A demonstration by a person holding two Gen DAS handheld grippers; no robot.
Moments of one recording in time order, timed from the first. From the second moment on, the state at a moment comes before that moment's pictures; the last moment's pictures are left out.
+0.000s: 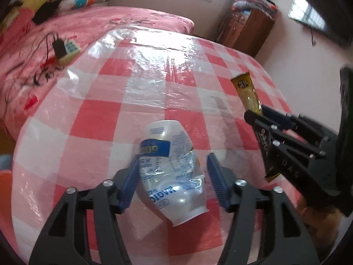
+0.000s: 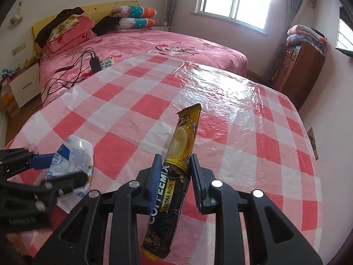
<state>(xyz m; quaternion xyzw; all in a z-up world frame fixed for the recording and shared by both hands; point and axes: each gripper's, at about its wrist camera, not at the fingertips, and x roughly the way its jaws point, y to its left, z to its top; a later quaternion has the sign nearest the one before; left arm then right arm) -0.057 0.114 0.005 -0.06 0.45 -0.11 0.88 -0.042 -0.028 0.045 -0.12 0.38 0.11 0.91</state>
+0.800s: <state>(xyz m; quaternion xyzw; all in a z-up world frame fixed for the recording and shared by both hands) -0.057 0.100 0.003 0.00 0.43 -0.07 0.90 -0.048 -0.013 0.041 -0.14 0.38 0.12 0.91</state>
